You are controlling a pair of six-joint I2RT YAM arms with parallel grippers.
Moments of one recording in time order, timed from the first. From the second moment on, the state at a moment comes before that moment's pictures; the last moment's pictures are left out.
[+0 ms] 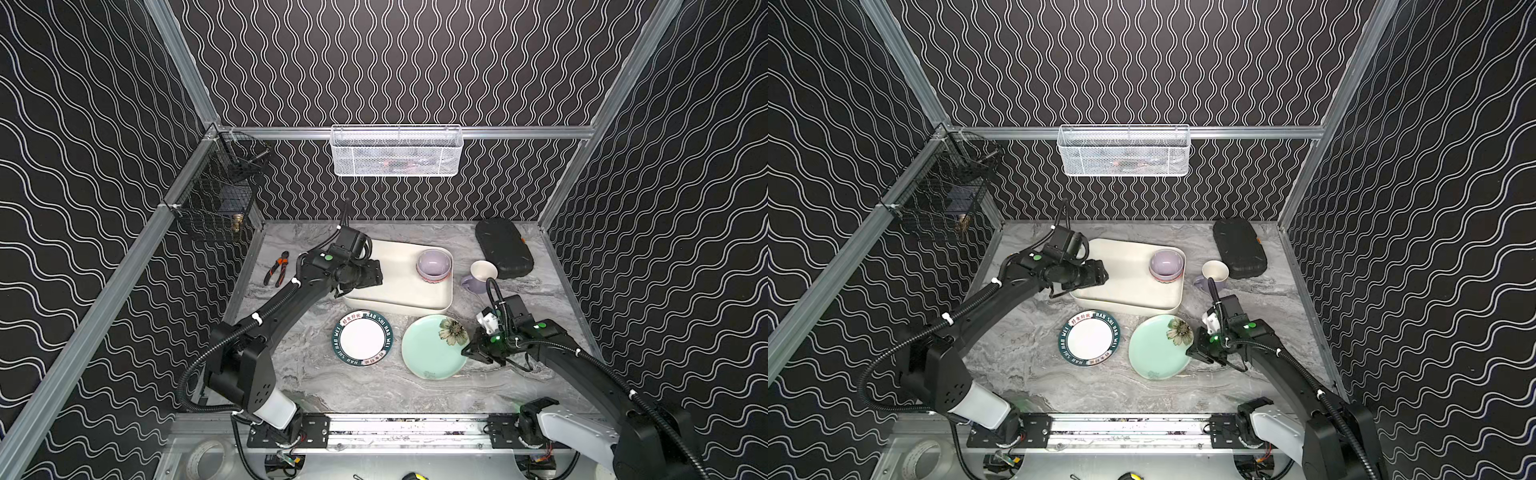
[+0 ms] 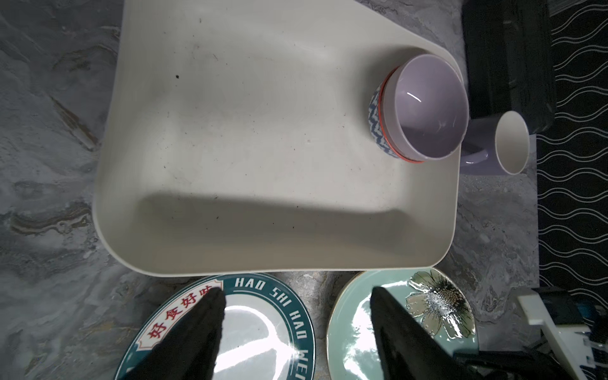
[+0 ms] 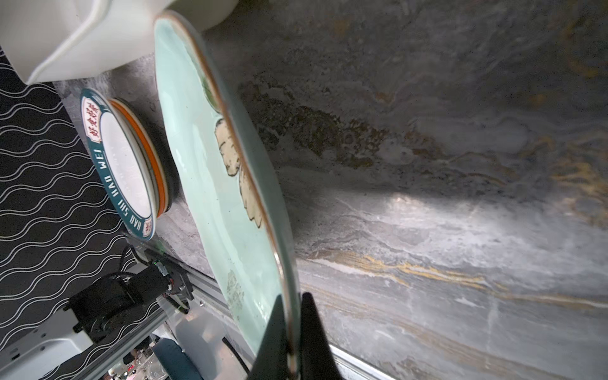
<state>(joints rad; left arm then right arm) -0.38 1.57 1.37 -0.76 0.12 -0.53 0.31 1.07 0.63 -0.75 -0.55 0.64</state>
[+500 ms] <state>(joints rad) -0.28 1.63 1.48 -0.77 0.10 -0.49 0.30 1.05 0.82 -0.89 -0.56 0.60</state>
